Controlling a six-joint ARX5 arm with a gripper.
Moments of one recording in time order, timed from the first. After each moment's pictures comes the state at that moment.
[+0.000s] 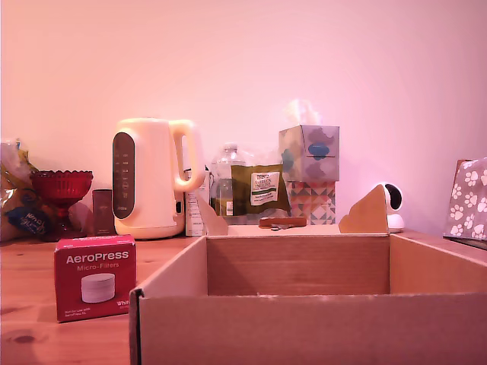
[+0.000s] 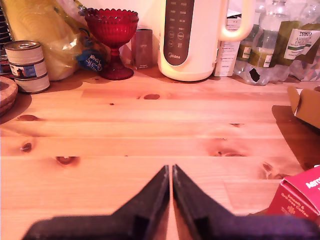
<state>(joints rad) 0.01 0.00 0.03 -0.23 0.07 -0.11</state>
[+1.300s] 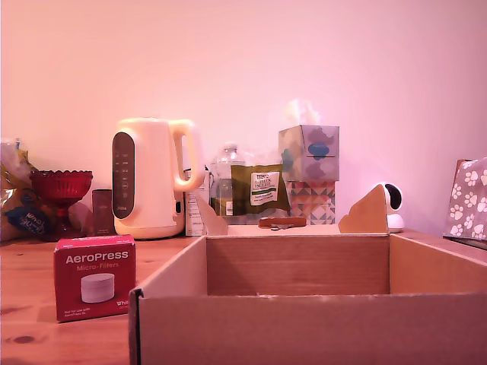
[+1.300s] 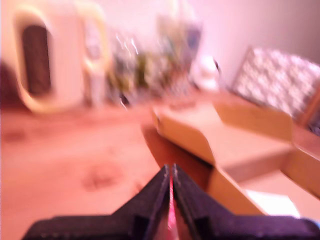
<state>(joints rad) 0.01 0.18 0.21 -0.22 0.57 -0.13</state>
